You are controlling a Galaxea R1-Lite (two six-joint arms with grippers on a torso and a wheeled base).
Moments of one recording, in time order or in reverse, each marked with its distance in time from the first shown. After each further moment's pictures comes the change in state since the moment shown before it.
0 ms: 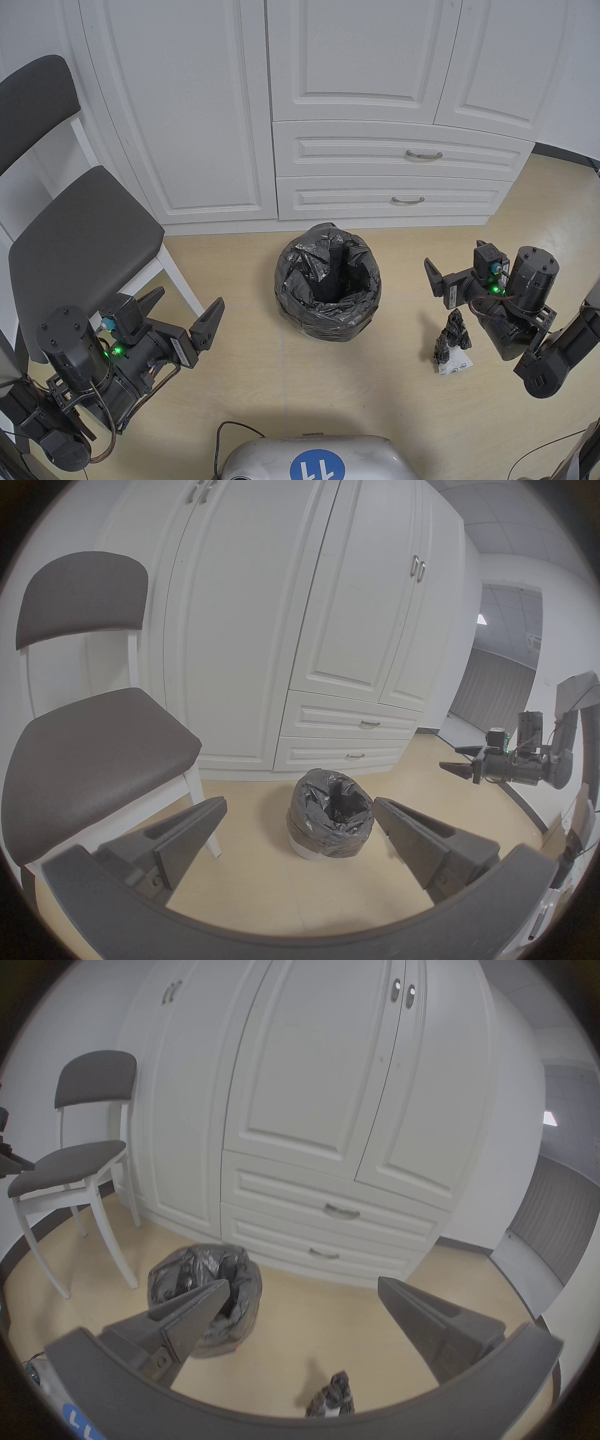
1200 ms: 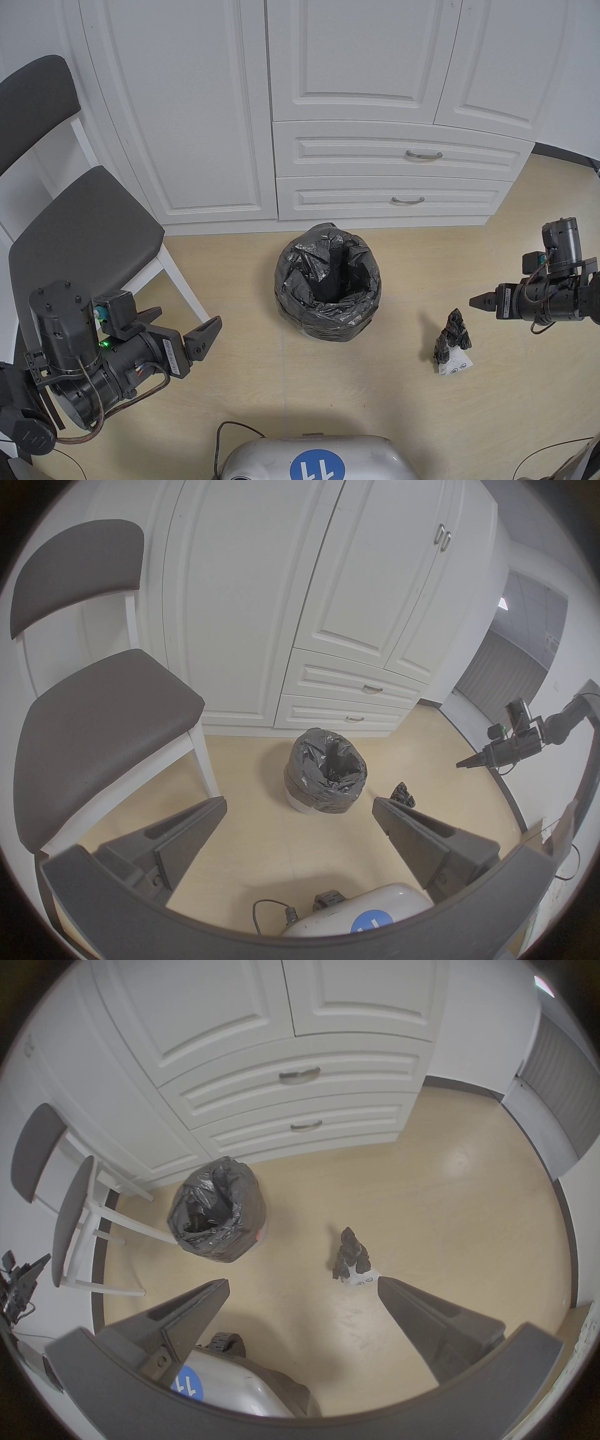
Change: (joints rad) left arm -0.031 -0.258 -0.195 0.723 -0.007 -0.137; right arm -0.291 -0.278 -0.277 1.242 0.349 0.484
